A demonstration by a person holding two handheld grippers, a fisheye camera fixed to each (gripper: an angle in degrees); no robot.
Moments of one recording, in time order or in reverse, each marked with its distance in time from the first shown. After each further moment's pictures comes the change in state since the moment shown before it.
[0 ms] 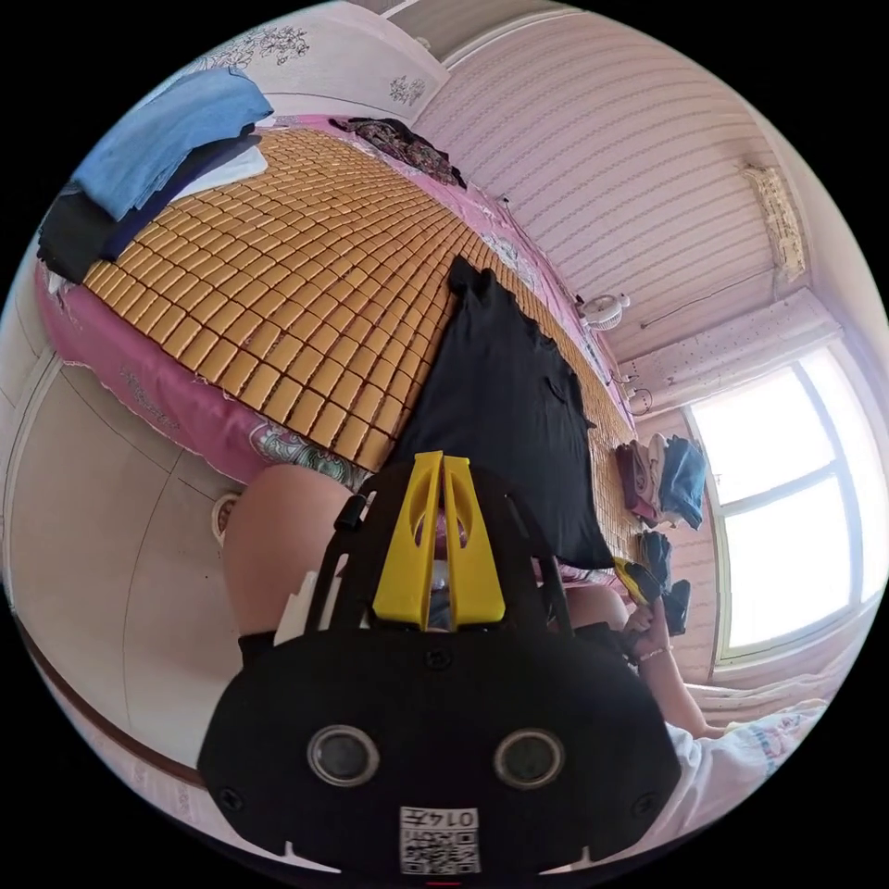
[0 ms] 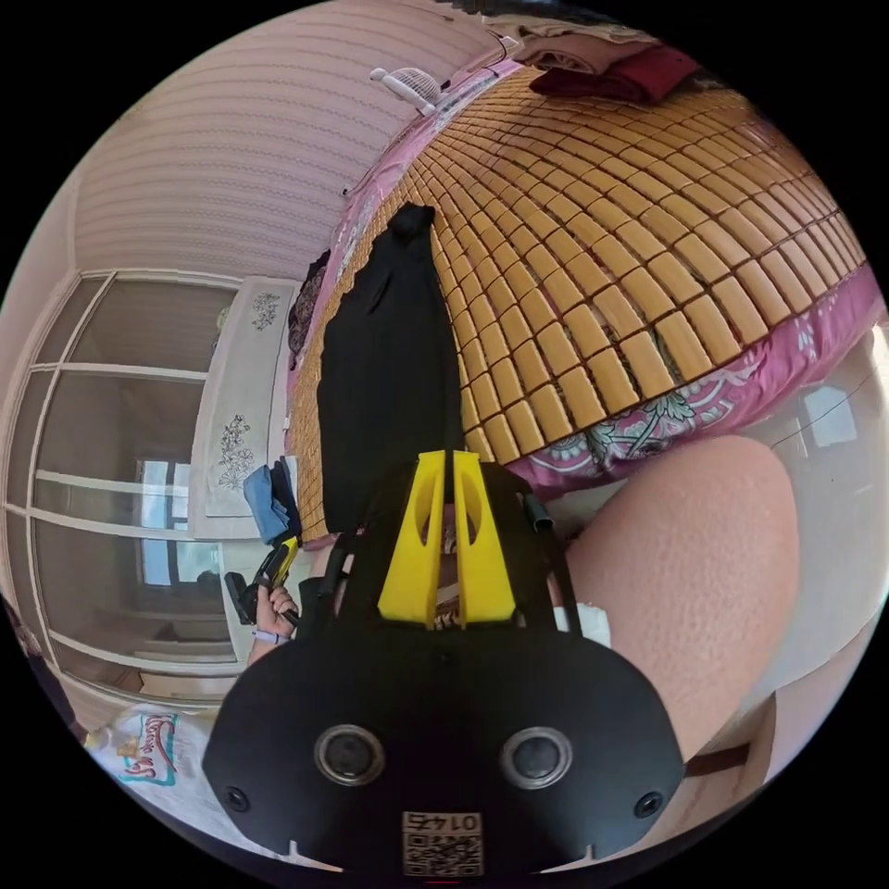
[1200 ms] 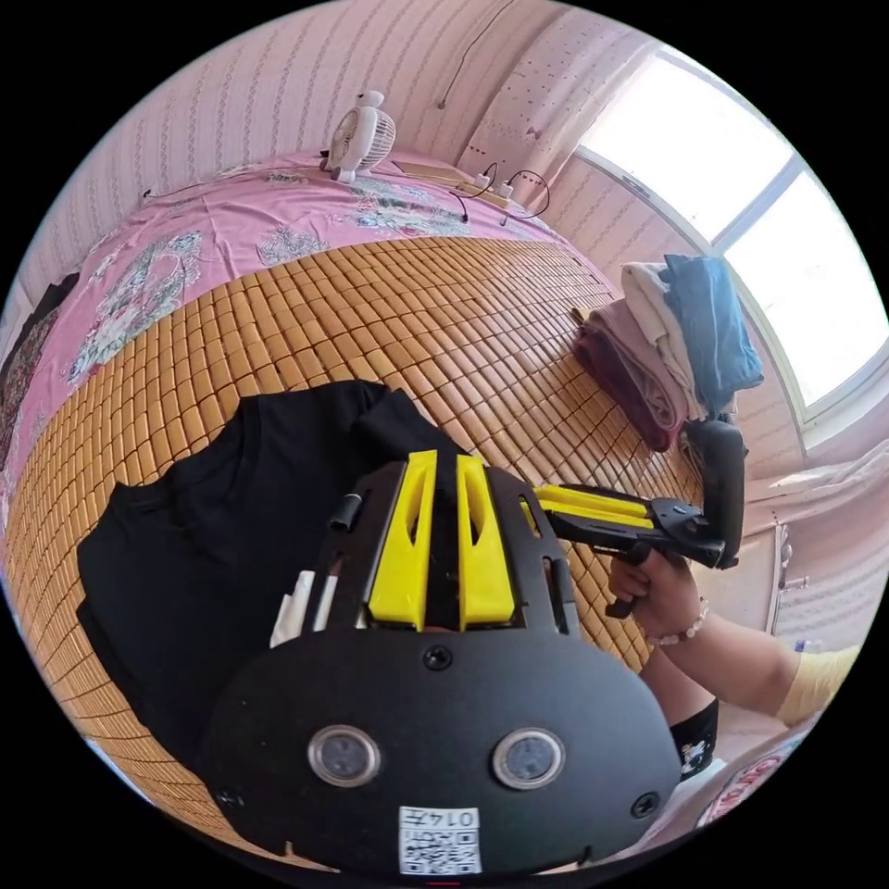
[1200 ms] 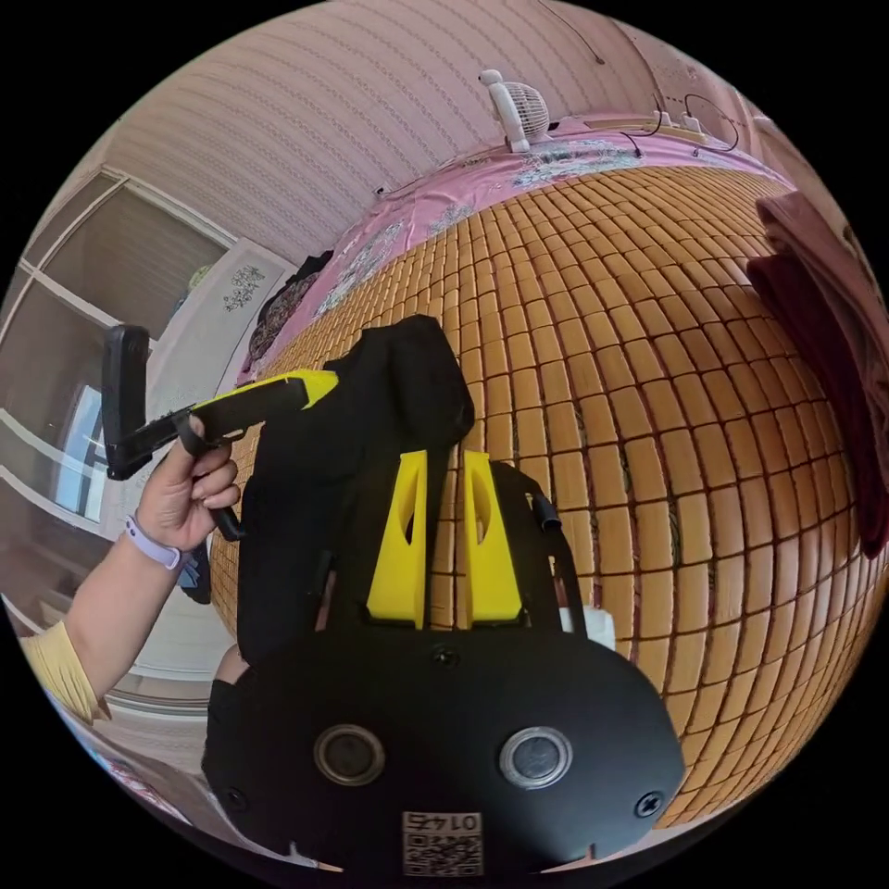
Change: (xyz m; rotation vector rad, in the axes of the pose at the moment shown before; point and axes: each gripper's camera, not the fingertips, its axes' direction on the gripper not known) left arm 0.433 -0.194 0.426 -0.411 -0.027 0.839; right arm -0.119 -0.247 0.067 0.053 0.217 -0.291
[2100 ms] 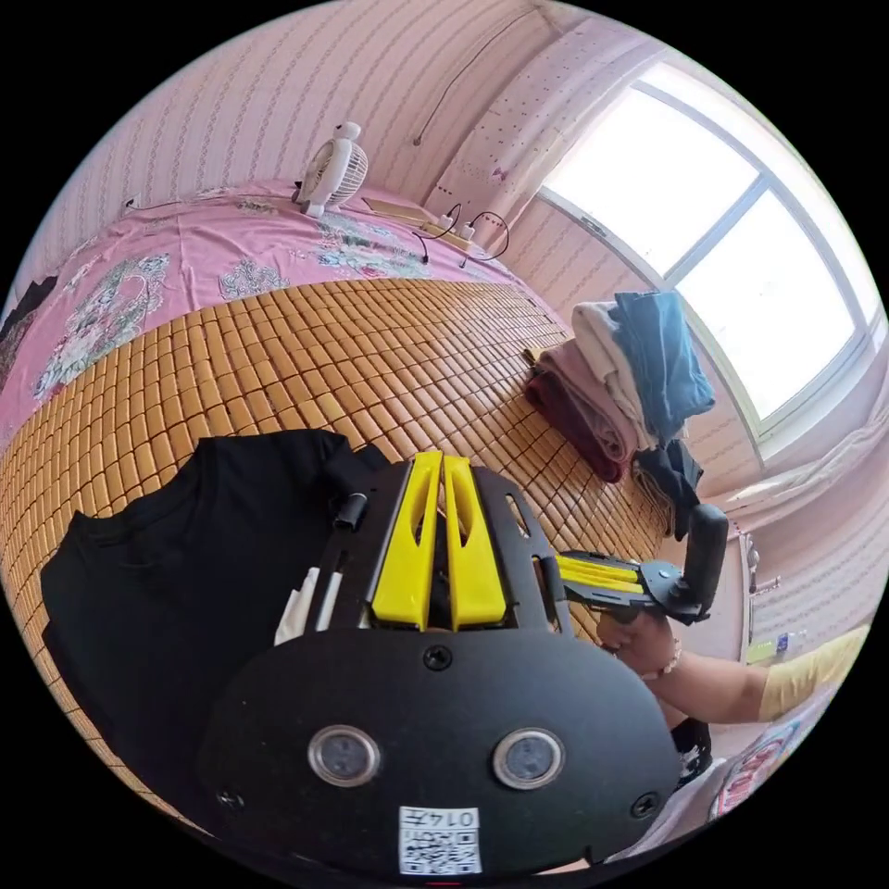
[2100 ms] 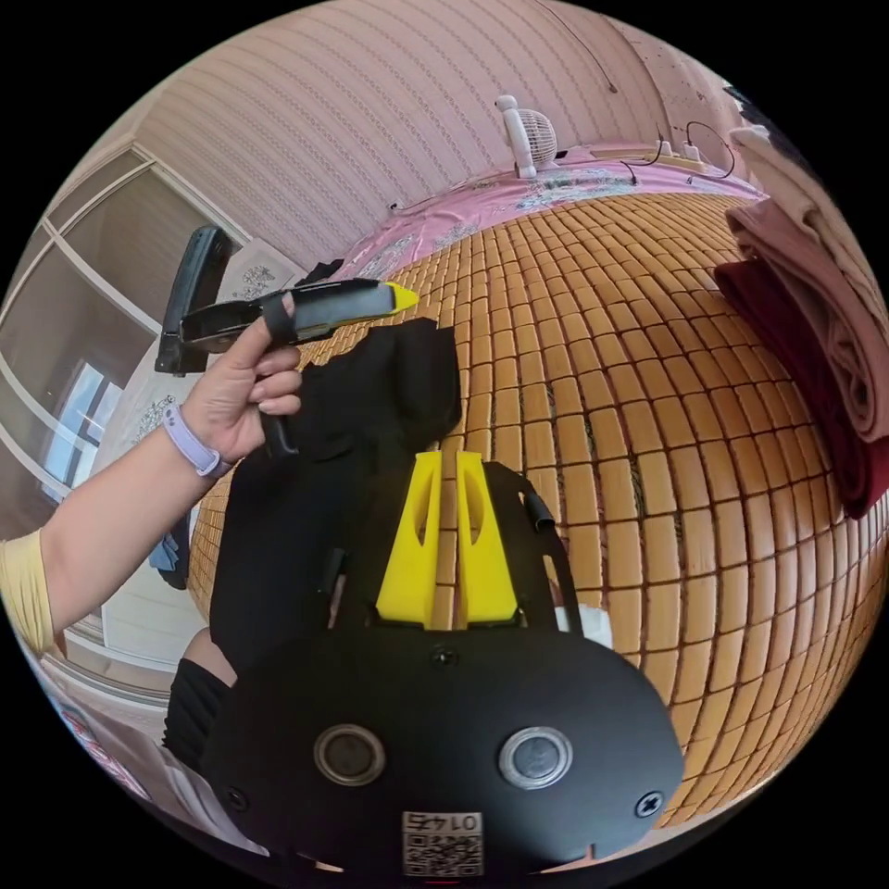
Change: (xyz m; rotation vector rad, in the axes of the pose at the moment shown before) left arm -0.015 -0.027 -0.022 0.146 0.146 0.022; right arm -0.053 0.030 -0.066 0.077 0.044 -0.067
